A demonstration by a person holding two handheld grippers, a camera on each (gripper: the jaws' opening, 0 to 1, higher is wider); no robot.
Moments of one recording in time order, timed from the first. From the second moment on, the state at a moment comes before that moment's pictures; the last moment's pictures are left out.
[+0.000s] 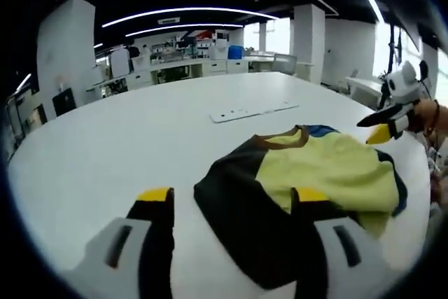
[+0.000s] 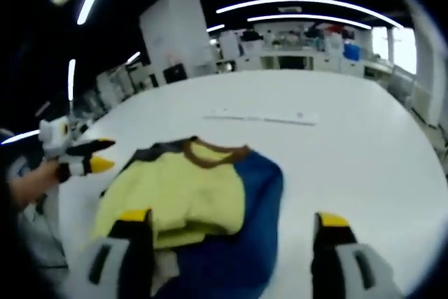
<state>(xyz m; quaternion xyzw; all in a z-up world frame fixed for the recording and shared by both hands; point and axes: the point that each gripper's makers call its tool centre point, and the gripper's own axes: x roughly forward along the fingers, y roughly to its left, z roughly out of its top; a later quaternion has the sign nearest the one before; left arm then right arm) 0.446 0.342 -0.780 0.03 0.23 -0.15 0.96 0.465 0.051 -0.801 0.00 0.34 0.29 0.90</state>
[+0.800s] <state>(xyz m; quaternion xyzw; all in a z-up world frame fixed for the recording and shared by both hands) 0.384 0.335 -0.813 0.02 0.28 -0.17 0.95 0.363 0.041 -0.827 0.01 0.37 0.27 0.89</state>
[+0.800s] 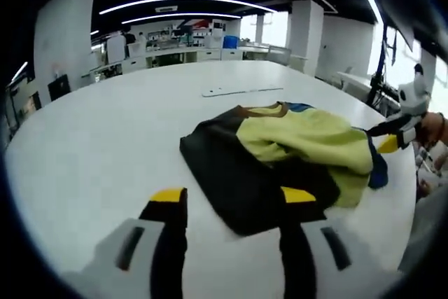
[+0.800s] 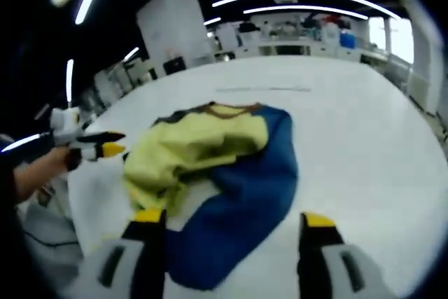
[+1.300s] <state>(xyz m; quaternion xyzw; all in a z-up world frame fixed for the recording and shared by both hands) 0.376 0.333 -0.840 -0.01 0.30 -0.17 0.94 0.350 0.033 -0.844 0.00 0.37 0.21 0.90</state>
